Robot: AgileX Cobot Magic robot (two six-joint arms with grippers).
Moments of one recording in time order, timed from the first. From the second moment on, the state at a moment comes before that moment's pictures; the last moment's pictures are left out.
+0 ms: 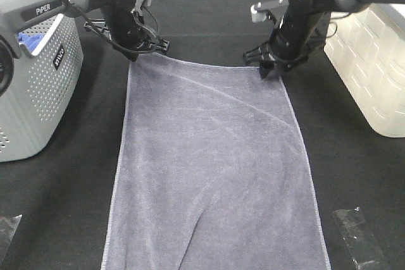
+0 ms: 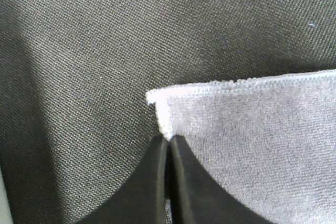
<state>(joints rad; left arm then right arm) -0.36 2.62 -2.37 0.26 0.92 -0.23 0.28 2.44 -1.92 -0.05 0.67 0.02</state>
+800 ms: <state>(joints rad) -0.36 2.62 -2.37 0.31 0.90 -0.23 0.28 2.46 -2.08 -0.09 0.72 0.00</state>
